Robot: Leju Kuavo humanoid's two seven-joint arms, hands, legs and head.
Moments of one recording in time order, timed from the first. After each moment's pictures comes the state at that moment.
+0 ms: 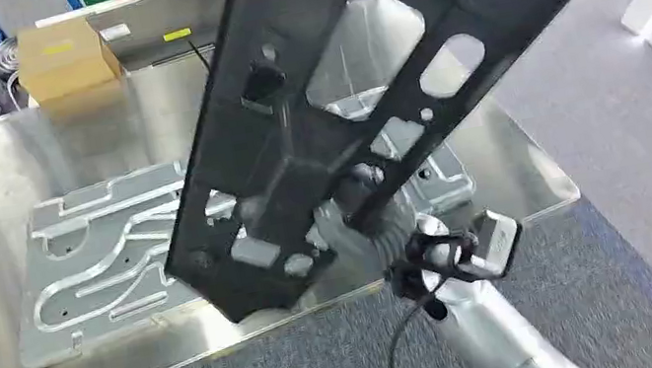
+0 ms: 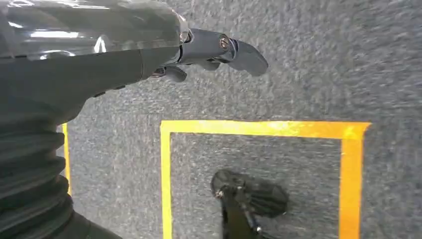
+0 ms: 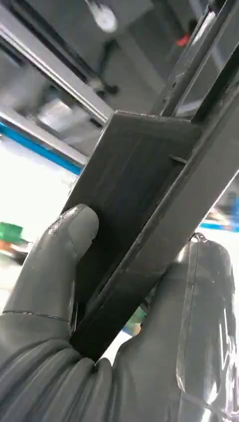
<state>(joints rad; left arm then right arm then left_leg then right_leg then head) -0.10 0.14 -1.27 -0.11 1.45 0.21 -0.27 -0.46 0.09 0.54 -1.58 -0.03 0.21 -0.63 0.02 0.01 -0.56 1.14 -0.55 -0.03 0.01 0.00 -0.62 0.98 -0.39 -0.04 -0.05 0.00</state>
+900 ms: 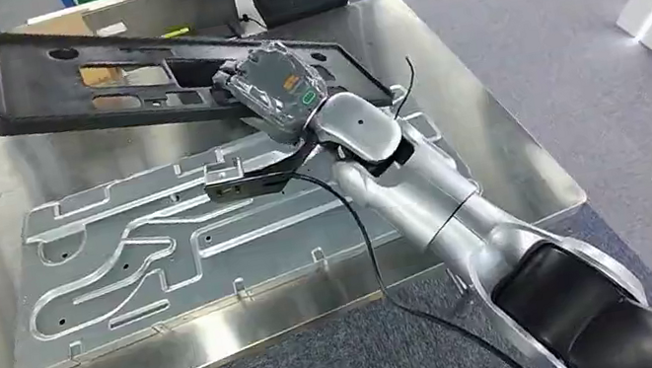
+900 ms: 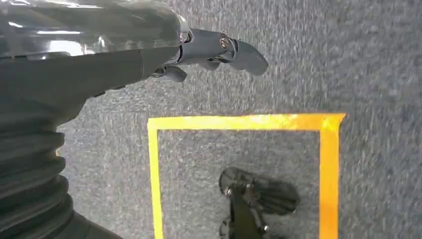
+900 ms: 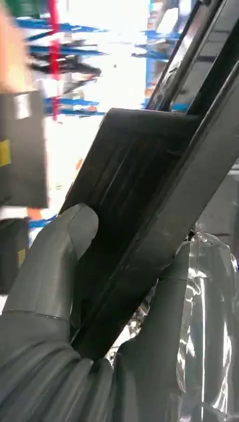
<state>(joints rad) -0.12 0.14 -1.28 -0.11 1.45 0.18 -0.29 -1.03 0.16 0.70 -0.87 1.19 -0.21 -0.16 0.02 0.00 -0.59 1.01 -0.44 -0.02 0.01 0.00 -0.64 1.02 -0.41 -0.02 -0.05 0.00</state>
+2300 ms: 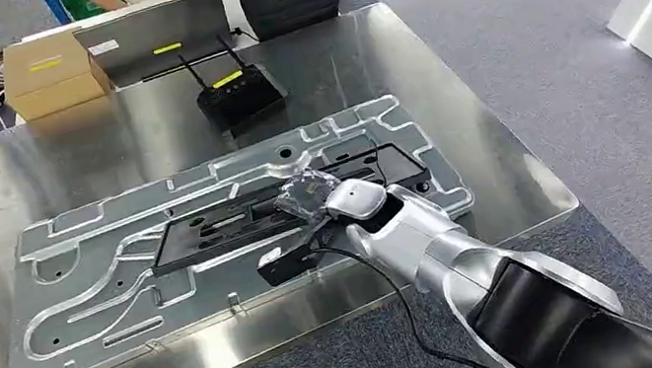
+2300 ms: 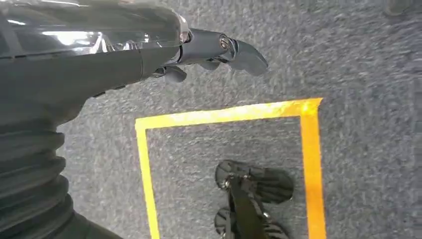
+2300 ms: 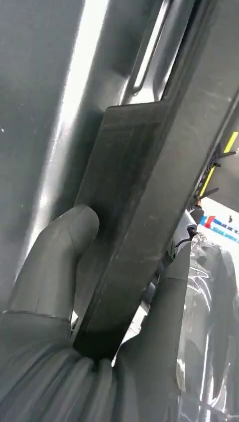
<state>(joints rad) -0.12 0.13 -1.31 -0.11 1.45 0.15 -0.32 -1.00 0.23 0.91 -0.34 1.20 0.03 -0.17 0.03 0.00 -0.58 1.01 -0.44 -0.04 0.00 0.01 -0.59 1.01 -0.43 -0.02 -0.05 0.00</state>
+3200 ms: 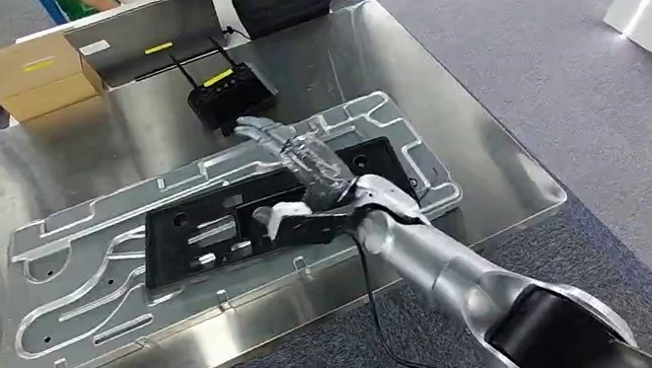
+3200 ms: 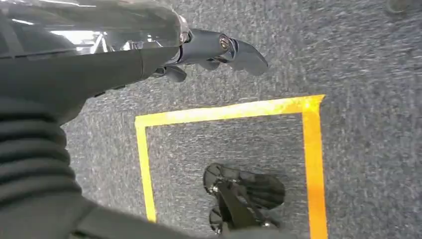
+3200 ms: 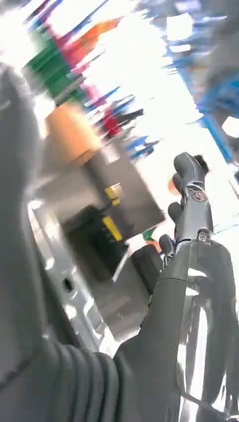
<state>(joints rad) -0.10 0.13 -1.30 -0.11 1.45 0.16 -0.35 -0.81 0.16 0.58 -0.69 0.54 -0.29 -0.63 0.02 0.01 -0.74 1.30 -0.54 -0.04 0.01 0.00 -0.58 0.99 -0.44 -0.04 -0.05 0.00</state>
